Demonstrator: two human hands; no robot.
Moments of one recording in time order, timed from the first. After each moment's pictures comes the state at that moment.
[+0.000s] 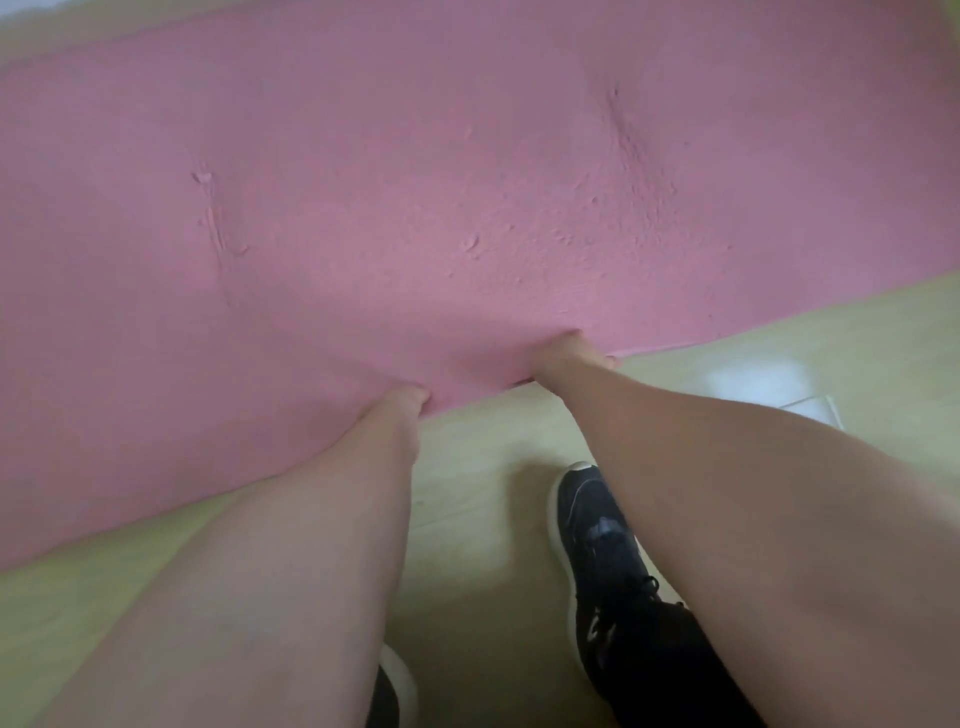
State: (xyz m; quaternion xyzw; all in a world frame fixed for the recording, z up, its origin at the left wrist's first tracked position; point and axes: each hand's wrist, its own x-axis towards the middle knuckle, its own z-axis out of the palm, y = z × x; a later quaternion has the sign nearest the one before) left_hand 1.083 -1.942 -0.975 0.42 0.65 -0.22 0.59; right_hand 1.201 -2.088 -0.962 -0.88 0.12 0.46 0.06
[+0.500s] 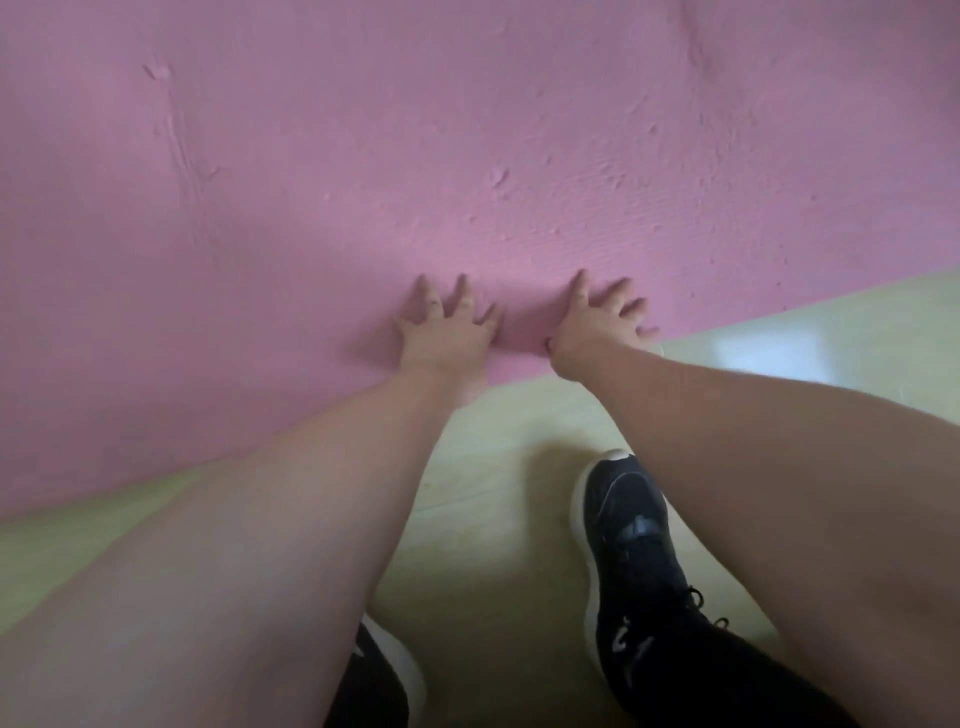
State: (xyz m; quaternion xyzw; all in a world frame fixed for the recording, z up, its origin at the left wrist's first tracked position) left_hand 1.107 -1.945 -1.031 0.93 0.10 -0.35 0.08; right_hand 1.192 -2.082 -1.031 -0.92 -0.01 0.39 -0.06
